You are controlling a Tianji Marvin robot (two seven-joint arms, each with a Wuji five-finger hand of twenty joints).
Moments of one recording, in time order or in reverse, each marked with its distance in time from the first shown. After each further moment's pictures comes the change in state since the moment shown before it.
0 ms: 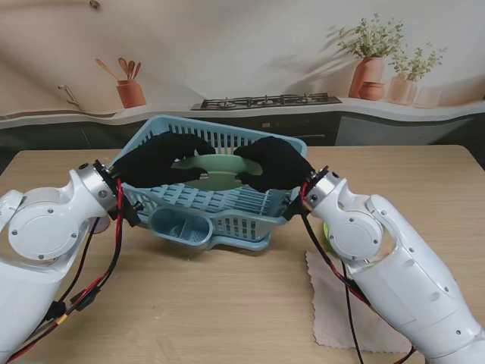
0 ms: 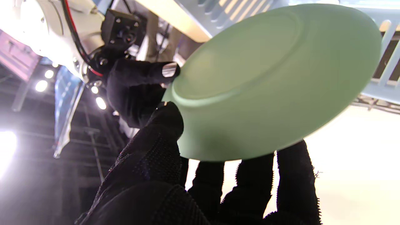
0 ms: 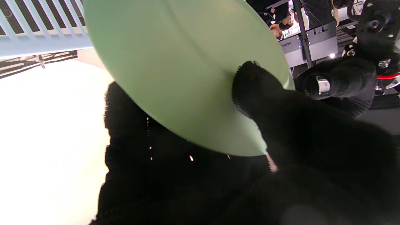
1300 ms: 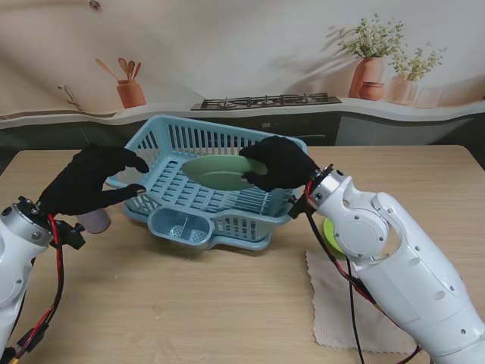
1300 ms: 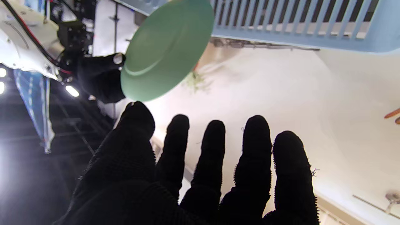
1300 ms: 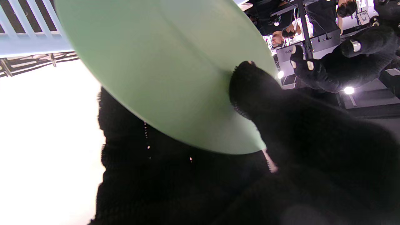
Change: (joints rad) left arm 0.321 -0.036 -0.346 0.009 0.209 -0.325 0.299; right arm -0.001 0.011 0.024 -0.001 -0.015 -0.007 0.030; left_hand -0.187 0.037 -0.047 0.000 0.018 -0.068 0.020 0.100 -0.030 -0.024 0.113 0.013 -0.009 -0.018 0.154 0.111 0.023 -0.023 0.095 0.029; right_hand 0.000 -0.024 0.041 0.000 0.019 0.034 -0.008 0.000 0.024 0.019 -0.027 0.001 0.039 0.013 -0.033 0.000 0.060 0.033 0.035 0.009
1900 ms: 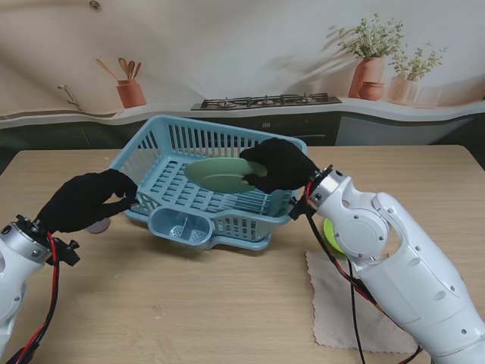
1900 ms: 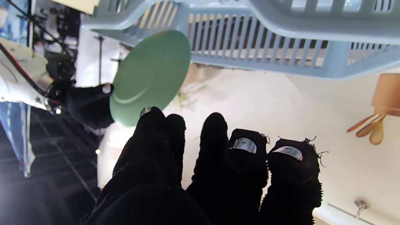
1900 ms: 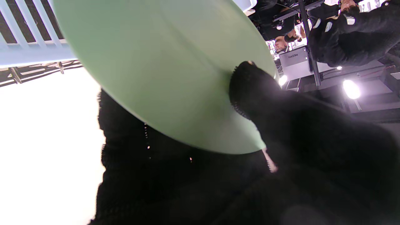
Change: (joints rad) left arm 0.089 -0.011 -0.037 0.002 0.106 0.000 0.038; right arm 0.000 0.004 -0.002 -0.001 0.002 0.018 0.023; left_hand 0.188 0.089 -0.156 0.000 -0.001 -0.021 0.344 0.218 0.143 0.045 0.343 0.284 0.343 -0.098 0.574 0.380 0.446 0.010 0.338 0.430; right_hand 0.000 0.000 0.000 0.000 0.000 0.001 0.000 0.000 0.000 0.001 0.000 0.001 0.000 0.000 0.000 0.003 0.000 0.000 0.000 0.000
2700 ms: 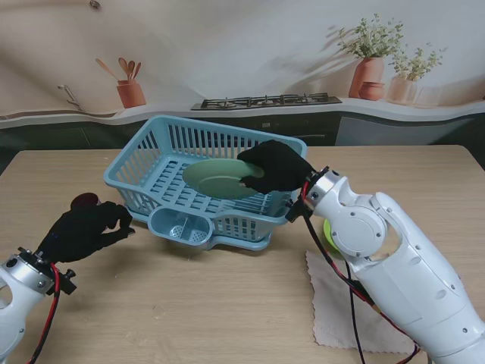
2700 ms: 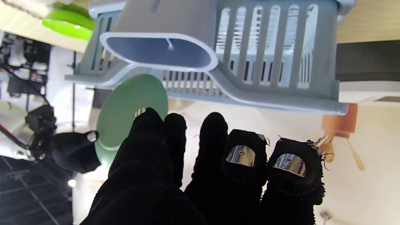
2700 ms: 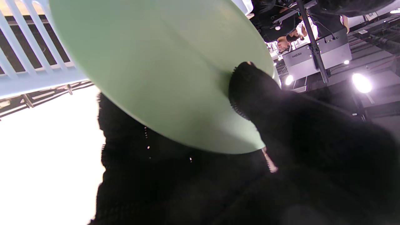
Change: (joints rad) left arm 0.156 -0.014 -0.016 -0.006 0.203 0.060 0.127; right arm 0.006 0.002 -0.019 -0.013 0.078 0.080 0.055; left_hand -0.034 0.012 -0.002 0.000 0.049 0.011 0.013 0.054 0.063 0.001 0.042 0.040 0.078 -0.020 0.076 0.012 0.105 0.001 0.087 0.010; right_hand 0.000 0.000 0.008 0.000 0.000 0.002 -0.001 0.000 0.000 0.003 0.000 0.011 0.000 0.002 0.000 0.014 -0.001 0.001 0.003 0.001
